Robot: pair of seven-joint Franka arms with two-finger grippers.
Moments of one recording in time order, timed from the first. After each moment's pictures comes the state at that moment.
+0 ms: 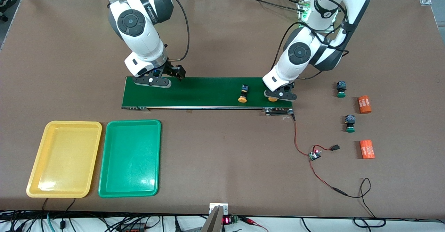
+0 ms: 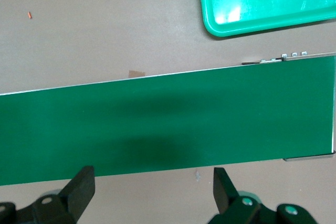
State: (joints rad) left arm -0.17 0.31 -0.36 -2.15 0.04 2.37 -0.41; right arm 0.54 0.14 0.02 -1.97 0.03 2.10 0.67
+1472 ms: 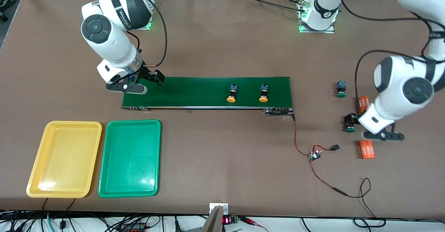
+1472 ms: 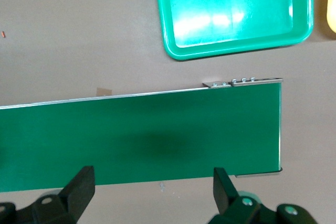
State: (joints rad) left arm 0.11 0.47 -0.08 -1.71 0.20 2.20 -0.01; right arm 0.41 0.11 0.02 -1.97 0.03 2.05 0.51
